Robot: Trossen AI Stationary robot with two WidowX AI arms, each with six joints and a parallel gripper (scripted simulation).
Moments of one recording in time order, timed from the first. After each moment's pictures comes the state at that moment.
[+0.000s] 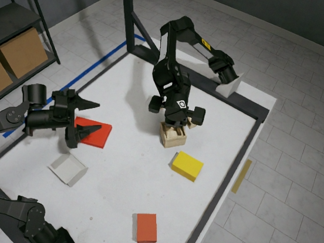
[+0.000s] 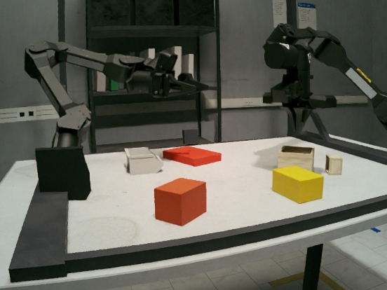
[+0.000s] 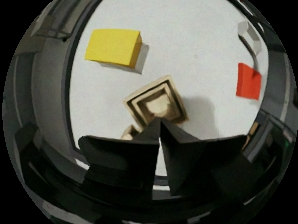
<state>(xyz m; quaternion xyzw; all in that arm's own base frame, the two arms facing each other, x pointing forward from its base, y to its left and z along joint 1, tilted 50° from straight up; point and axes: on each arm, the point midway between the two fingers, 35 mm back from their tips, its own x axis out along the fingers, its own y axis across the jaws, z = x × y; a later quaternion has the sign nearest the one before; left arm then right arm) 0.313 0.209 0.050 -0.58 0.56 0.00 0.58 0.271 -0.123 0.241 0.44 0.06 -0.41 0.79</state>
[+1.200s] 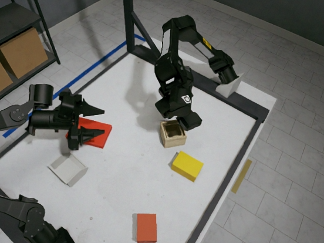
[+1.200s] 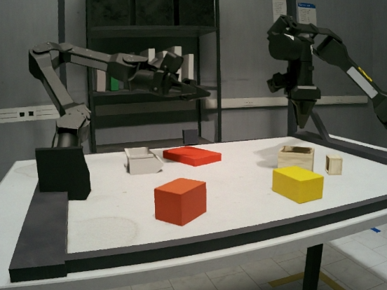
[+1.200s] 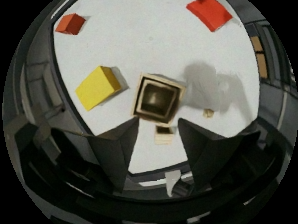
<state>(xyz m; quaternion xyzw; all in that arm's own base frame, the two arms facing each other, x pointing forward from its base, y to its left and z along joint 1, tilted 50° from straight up) 0.300 0.220 0.062 -0.32 0.52 -0.22 0.76 0.271 -0.127 0.222 0.40 0.13 -0.42 0.81</state>
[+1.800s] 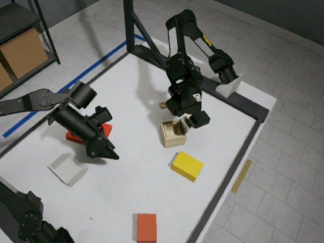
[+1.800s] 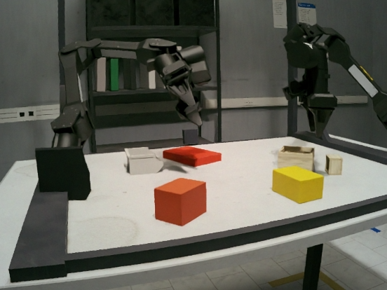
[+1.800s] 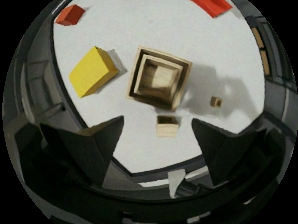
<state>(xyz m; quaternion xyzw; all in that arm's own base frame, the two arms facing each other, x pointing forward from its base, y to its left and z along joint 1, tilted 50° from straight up) 0.270 0.196 0.042 -0.31 0.52 -0.22 0.76 0.248 -0.148 0.136 0.27 0.52 -0.26 0.77</state>
